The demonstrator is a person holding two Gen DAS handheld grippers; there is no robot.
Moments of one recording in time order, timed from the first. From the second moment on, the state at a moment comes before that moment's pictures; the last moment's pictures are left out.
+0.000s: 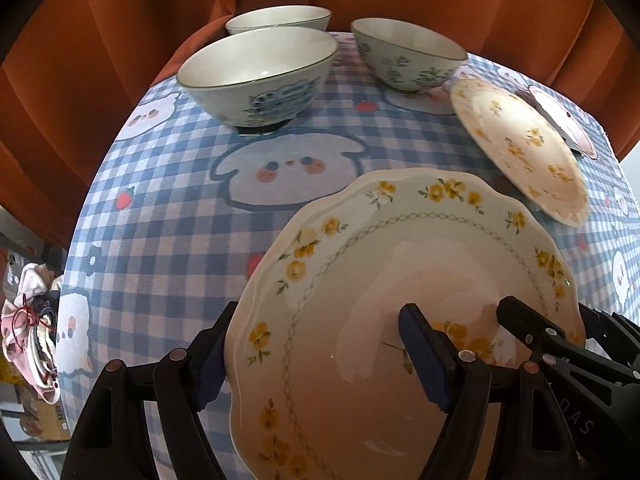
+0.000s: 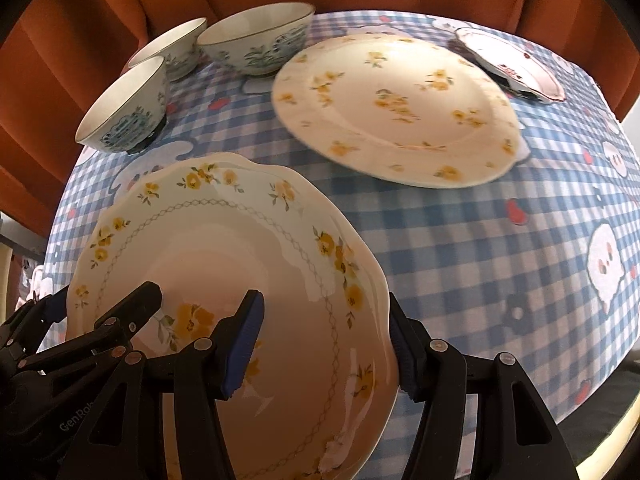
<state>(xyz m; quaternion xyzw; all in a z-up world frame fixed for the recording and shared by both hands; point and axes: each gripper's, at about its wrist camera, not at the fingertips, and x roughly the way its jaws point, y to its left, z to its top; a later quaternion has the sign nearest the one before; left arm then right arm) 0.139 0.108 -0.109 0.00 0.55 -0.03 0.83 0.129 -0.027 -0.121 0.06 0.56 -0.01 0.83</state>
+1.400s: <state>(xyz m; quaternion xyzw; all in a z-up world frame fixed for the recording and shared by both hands) 0.167 0.036 -0.049 -0.03 0.52 -0.03 0.86 0.147 -0.100 -0.045 0.02 0.51 -0.04 0.86</state>
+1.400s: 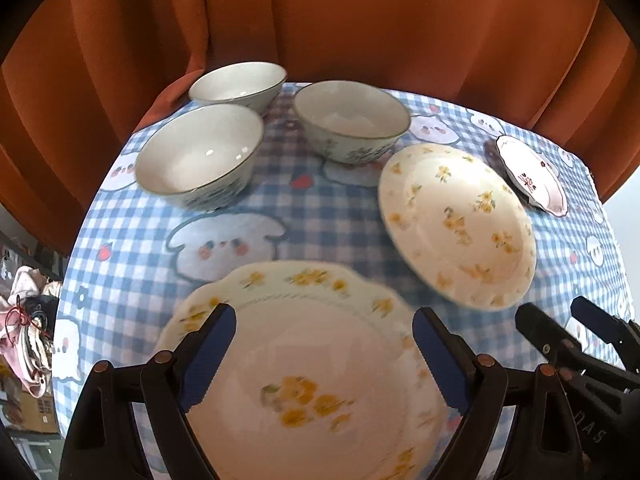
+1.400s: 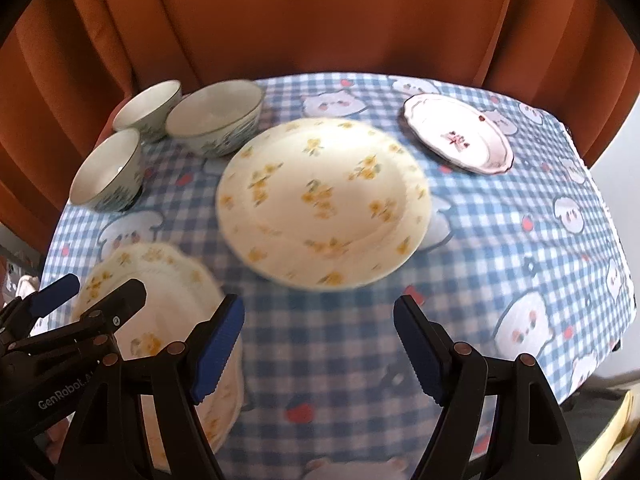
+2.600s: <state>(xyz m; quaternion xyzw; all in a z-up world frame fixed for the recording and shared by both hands) 0.298 -0.064 -0.117 -0.02 0.56 0.03 0.83 0.300 -0.199 -0.114 0.04 0.53 0.02 0.84</state>
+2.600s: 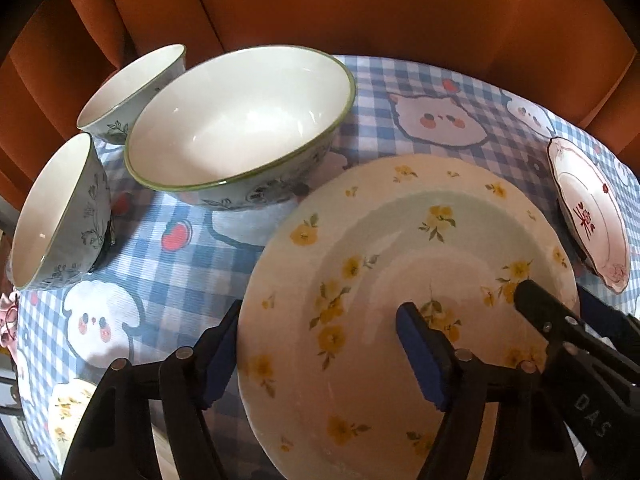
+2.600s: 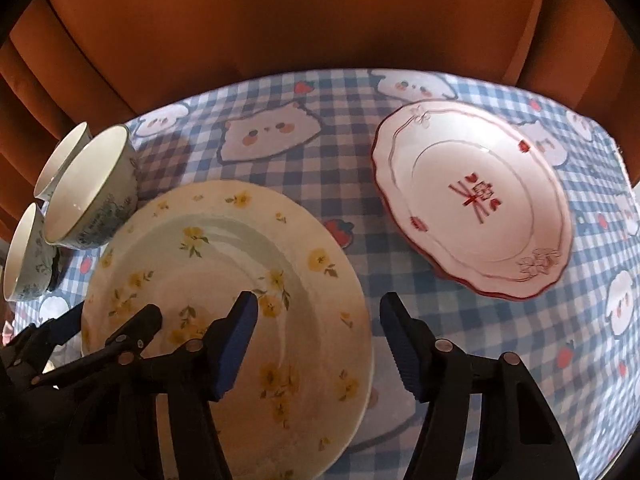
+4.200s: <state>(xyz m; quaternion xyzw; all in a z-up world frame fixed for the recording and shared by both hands) 0.216 -0.090 -0.112 0.00 0.58 0.01 0.81 0.216 -0.234 -0.123 0.02 0.58 0.04 0.81</state>
